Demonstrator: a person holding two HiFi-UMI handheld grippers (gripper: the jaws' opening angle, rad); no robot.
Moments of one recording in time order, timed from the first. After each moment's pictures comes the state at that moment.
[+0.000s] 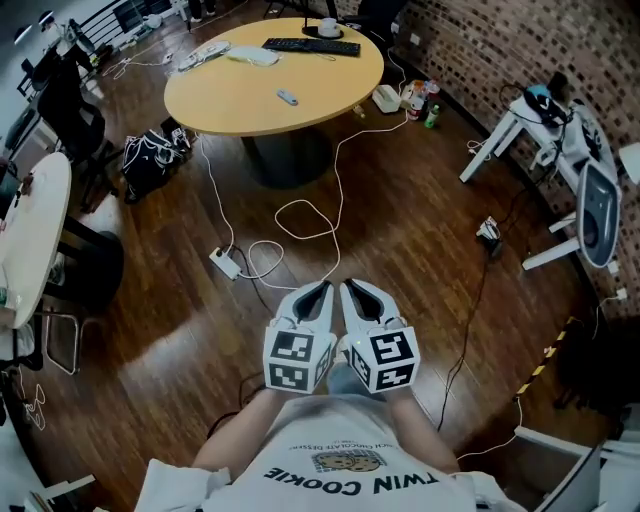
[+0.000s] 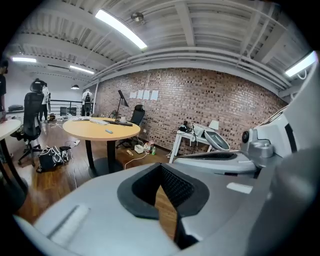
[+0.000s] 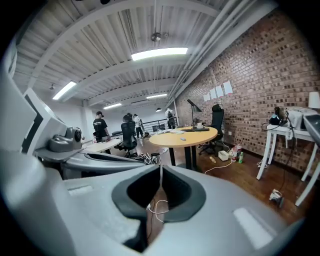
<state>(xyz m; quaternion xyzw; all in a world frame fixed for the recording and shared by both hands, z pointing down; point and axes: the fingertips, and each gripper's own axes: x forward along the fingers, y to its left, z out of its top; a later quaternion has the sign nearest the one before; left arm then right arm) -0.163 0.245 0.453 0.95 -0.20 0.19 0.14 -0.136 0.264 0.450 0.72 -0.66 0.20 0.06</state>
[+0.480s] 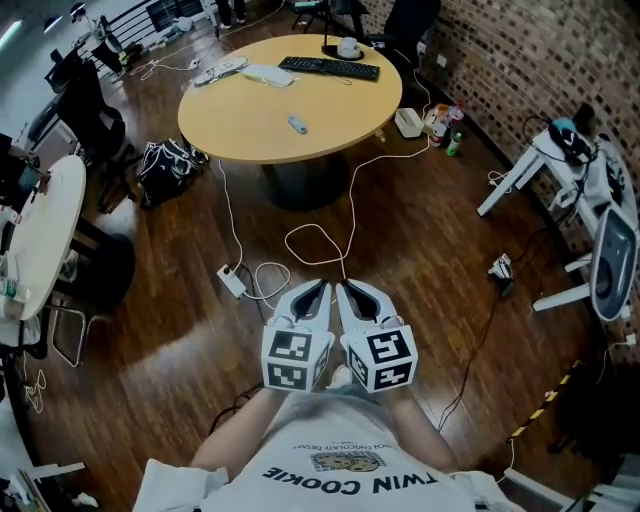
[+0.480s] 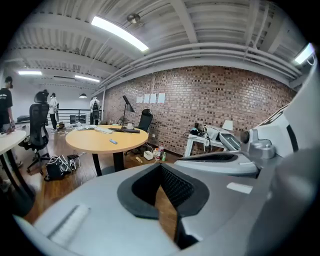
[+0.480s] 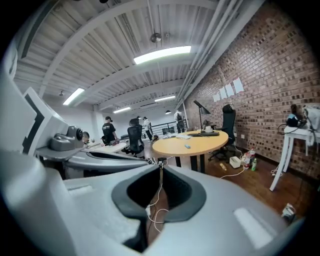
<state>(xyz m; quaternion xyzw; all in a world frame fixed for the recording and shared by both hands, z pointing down) -0.071 0.174 0.433 0.94 -0.26 0.19 0.11 -0.048 0.190 0.434 0.68 -0.71 0.18 0.05</state>
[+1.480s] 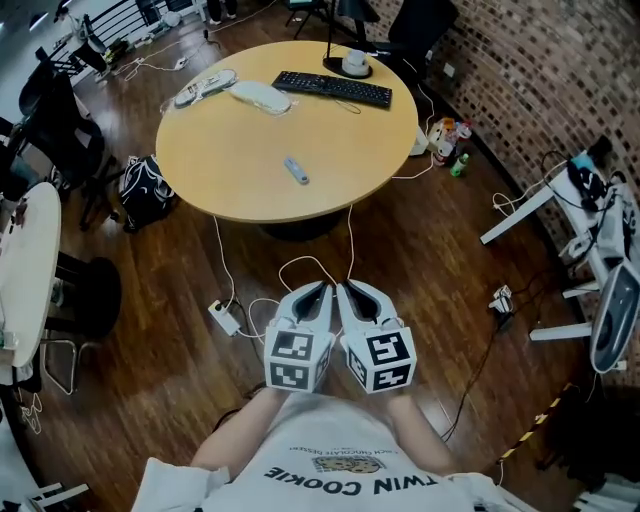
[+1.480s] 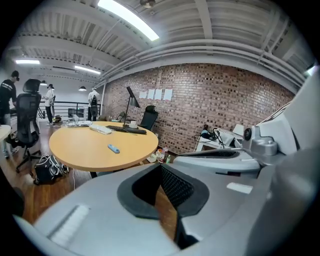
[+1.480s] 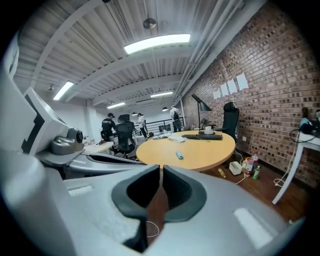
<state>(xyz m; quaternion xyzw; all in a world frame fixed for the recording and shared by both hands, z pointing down) 0.025 -0.052 0.463 0.94 -0.25 0.19 0.14 0.050 -0.036 0.457 0.69 -0.70 0.19 0.07</state>
